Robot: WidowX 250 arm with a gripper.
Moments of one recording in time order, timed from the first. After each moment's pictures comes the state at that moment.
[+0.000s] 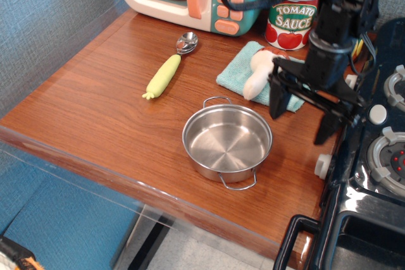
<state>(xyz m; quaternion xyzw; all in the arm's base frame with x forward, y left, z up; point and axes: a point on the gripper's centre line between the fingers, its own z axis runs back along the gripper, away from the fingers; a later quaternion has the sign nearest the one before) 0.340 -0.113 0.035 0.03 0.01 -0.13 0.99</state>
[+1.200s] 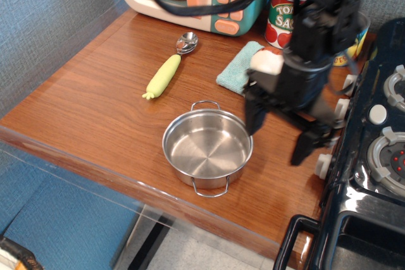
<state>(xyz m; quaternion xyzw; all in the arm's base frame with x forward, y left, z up) 0.292 -0.084 0.052 0.04 -0.01 -0.11 0.99</state>
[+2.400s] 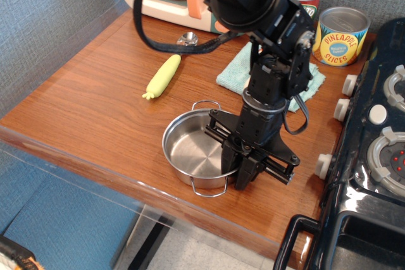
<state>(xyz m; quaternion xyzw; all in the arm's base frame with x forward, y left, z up) 0.268 -0.065 0.009 0.05 0.06 -0.09 0.99</state>
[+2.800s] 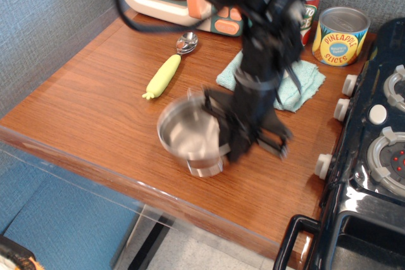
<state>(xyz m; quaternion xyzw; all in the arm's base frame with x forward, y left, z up) 0.283 -0.041 0.044 0.05 0.00 -0.10 0.99</state>
